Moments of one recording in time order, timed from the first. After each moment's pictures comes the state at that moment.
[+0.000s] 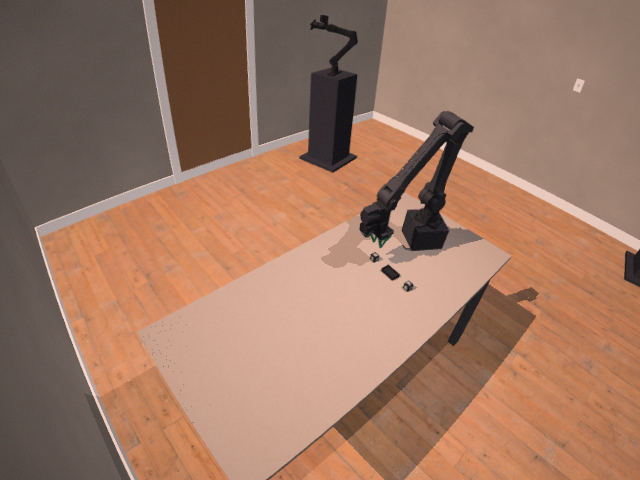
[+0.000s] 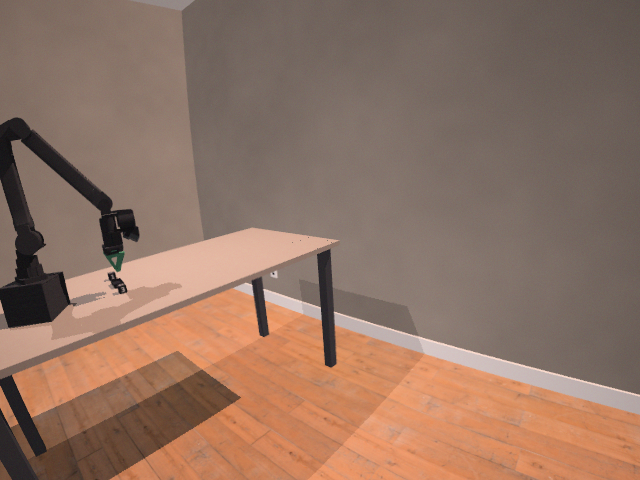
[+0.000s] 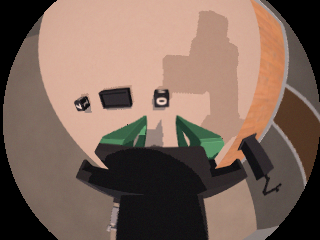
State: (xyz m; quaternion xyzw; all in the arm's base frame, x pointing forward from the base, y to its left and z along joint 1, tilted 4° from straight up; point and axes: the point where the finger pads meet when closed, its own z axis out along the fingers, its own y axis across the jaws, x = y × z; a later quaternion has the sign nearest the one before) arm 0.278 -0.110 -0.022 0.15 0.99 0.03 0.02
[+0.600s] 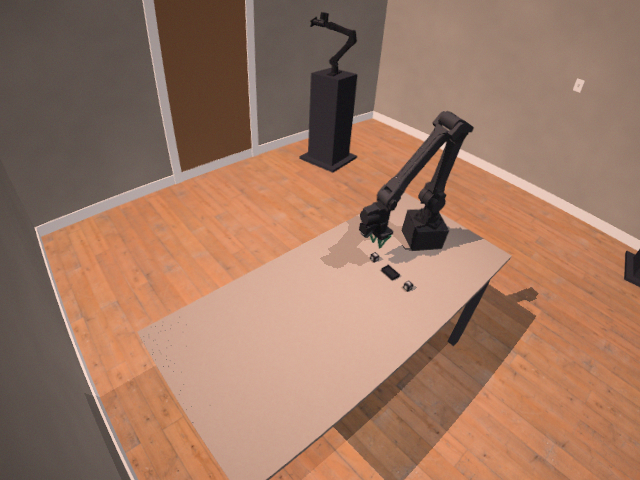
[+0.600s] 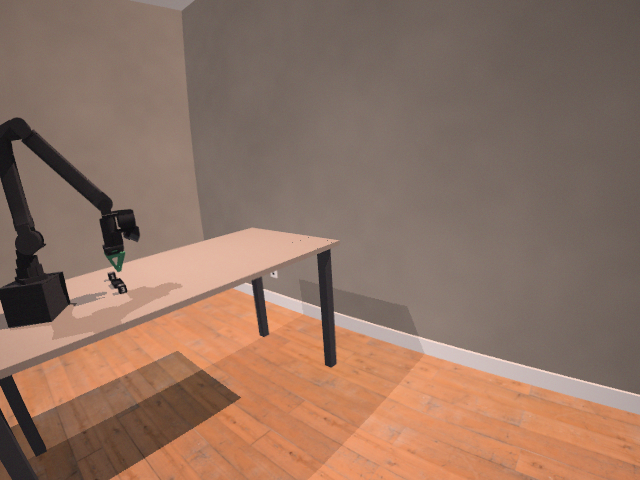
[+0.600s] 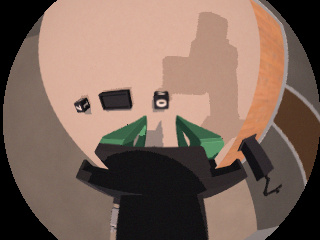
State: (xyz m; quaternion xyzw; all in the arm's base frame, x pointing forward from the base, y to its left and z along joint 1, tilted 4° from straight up) arm 0.281 -0.111 -0.023 0.15 0.99 0.03 0.02
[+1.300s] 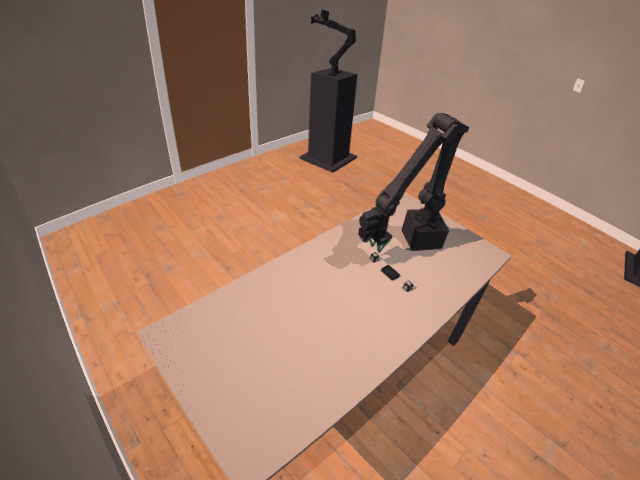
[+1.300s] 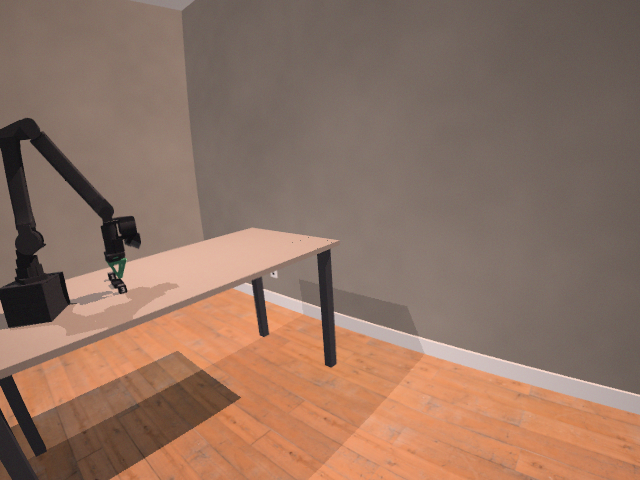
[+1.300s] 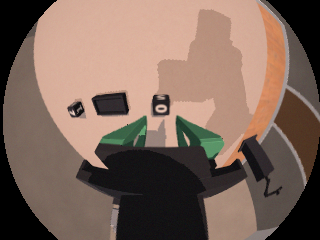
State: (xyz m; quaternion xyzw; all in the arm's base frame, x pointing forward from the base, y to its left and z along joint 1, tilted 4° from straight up) arm 0.281 -0.110 -0.049 0.15 0.99 0.03 0.02
